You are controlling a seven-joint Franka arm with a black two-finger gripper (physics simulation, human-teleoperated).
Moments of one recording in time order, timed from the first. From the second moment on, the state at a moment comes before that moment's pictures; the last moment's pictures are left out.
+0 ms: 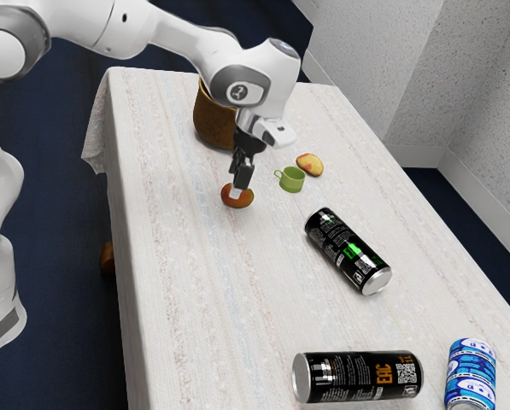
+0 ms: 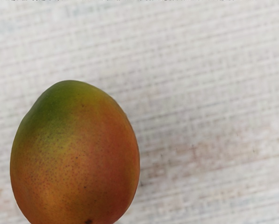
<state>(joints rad) -0.30 -0.09 0.42 -2.04 0.07 1.86 0.31</state>
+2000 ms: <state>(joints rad) -0.23 -0.03 0.42 -2.04 0.05 1.94 0.44</state>
